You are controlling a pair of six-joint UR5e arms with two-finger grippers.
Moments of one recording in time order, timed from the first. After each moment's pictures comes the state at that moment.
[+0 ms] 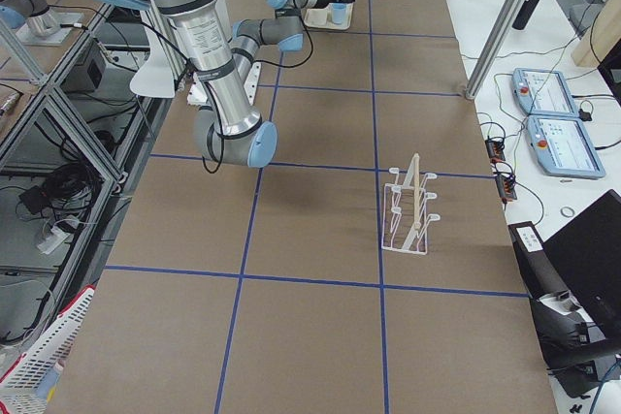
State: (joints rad) left arm -1.16 -2.17 -1.87 -1.86 -2.81 -1.68; right arm 0.38 -0.96 1.92 -0.79 1.20 0.20
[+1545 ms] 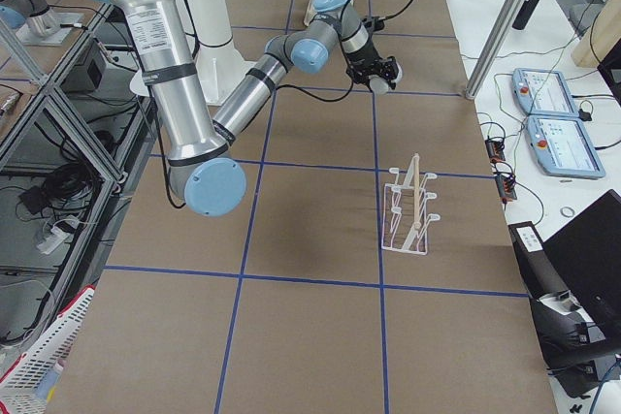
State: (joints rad) left arm -1.31 -1.67 -1.88 -1.81 -2.50 -0.59; right arm 0.96 -1.32 2.14 -1.48 1.72 -0.39
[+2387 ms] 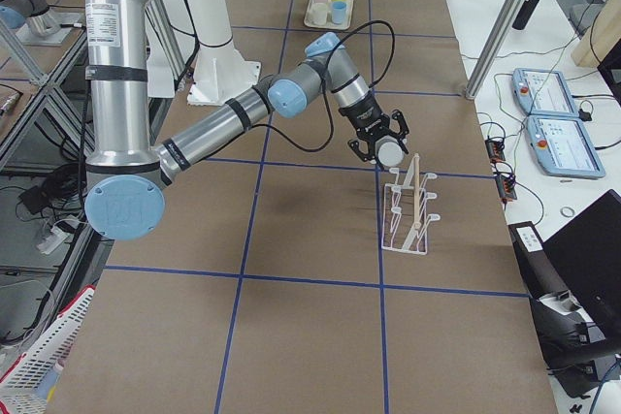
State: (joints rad) left arm -1.31 -1.64 -1.91 -1.80 -2.50 -0.59; right arm 1.08 -1.57 2.13 -1.48 1.43 -1.26
